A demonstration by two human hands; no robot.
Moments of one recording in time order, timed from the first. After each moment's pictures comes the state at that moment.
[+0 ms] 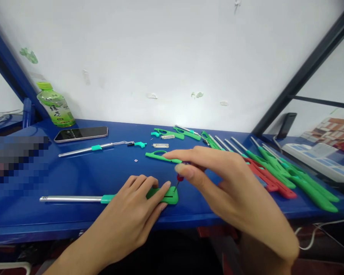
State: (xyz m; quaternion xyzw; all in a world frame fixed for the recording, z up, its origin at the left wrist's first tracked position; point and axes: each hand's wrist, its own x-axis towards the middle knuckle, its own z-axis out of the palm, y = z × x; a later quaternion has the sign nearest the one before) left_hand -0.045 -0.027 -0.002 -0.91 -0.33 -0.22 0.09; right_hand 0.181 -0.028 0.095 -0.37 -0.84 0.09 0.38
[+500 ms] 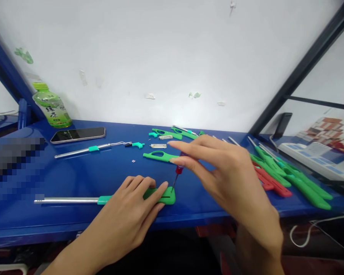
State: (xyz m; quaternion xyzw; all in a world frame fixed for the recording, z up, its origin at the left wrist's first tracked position) left_hand -0.045 -0.026 -0.005 -0.91 -0.34 -0.22 0.09; right_hand 0.183 -0.018 0.093 -0.37 -0.83 -0.01 0.42
